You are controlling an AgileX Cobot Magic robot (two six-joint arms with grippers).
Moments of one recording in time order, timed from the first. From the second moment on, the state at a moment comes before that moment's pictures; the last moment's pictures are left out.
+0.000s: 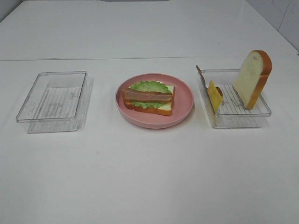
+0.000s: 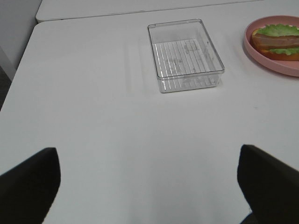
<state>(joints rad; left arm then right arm) 0.01 0.00 -0.52 -0.05 1.08 0.05 0.06 0.00 -0.45 -0.08 1.10 0.09</state>
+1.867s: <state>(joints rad) 0.01 0.00 -0.52 -0.05 1.08 0.05 0.06 0.46 -0.50 -0.11 0.91 0.03</state>
